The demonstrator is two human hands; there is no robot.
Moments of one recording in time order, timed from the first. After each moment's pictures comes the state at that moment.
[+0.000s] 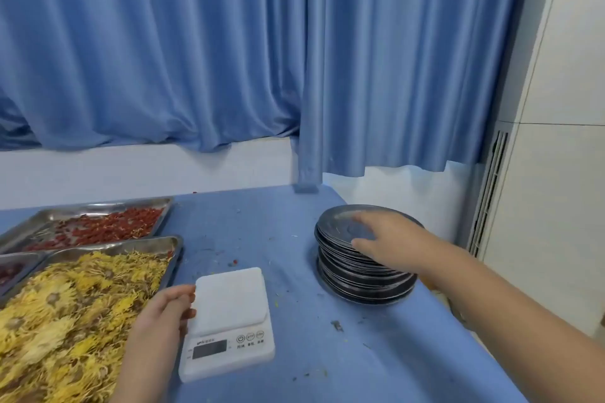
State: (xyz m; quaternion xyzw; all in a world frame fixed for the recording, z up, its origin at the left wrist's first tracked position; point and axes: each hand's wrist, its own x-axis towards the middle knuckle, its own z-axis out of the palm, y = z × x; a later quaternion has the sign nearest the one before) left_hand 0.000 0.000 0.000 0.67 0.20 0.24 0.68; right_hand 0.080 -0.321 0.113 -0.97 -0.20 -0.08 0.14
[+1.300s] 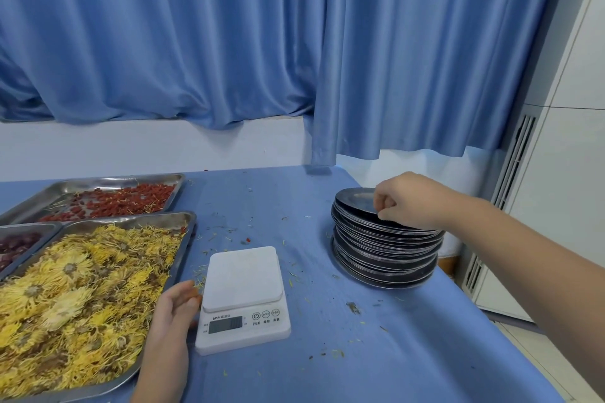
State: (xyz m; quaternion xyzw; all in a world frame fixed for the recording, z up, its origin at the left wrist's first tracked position) left_hand -0.002 0.022 -0.058 0.65 0.13 0.24 0.71; right_hand 0.112 -0.320 0.132 -0.97 -0.22 -0.08 0.04
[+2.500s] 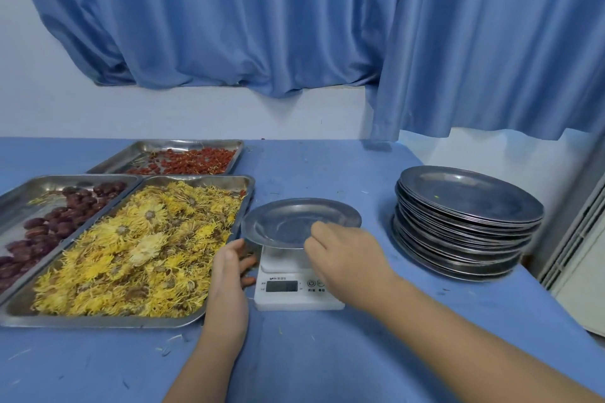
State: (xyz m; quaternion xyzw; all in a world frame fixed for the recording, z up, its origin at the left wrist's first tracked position) left_hand -0.013 0.014 -0.055 0.63 0.12 0.28 0.72; right_hand 0.049 -0.160 0.017 -0.78 -0.47 -0.41 -0.01
